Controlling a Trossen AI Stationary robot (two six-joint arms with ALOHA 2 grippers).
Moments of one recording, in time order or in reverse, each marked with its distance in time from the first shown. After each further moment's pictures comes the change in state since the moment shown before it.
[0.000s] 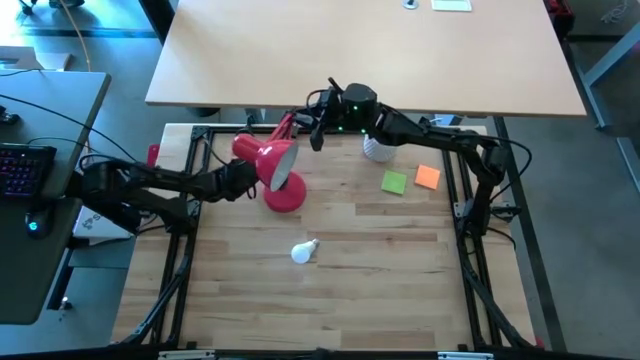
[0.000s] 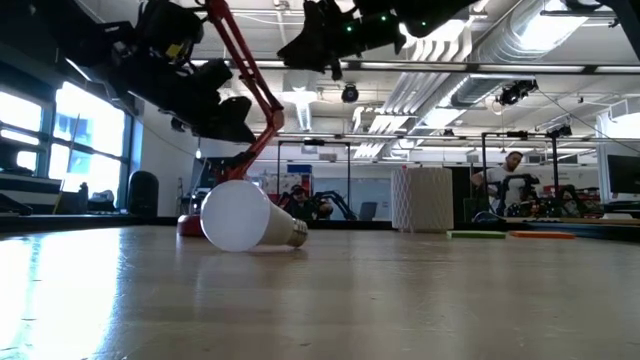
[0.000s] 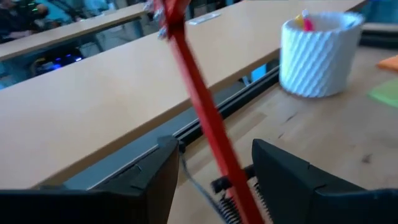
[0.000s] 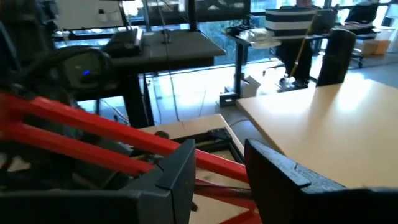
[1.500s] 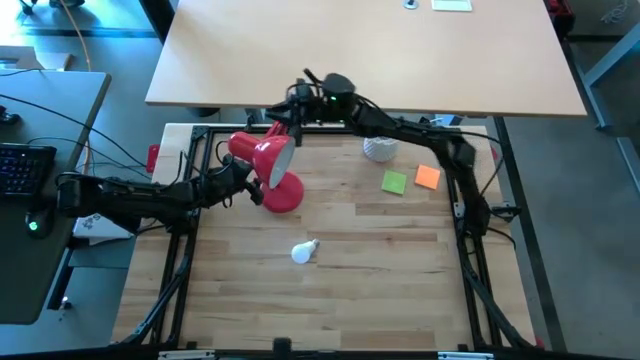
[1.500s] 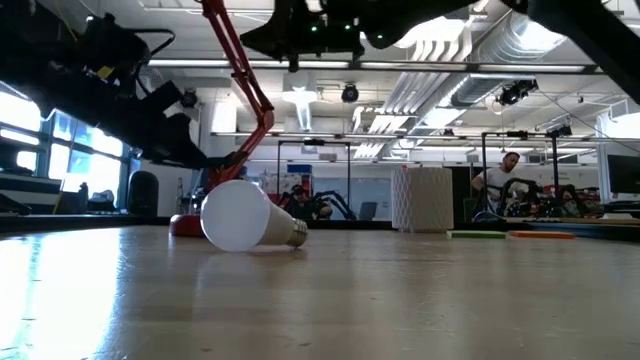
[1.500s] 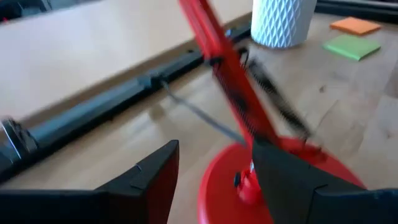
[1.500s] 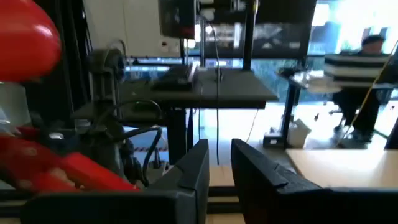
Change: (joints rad) left arm 0.048 -0.315 -0.293 -0.099 0.223 -0.087; right arm -0.014 0.276 0.380 0.044 -0.237 -0.022
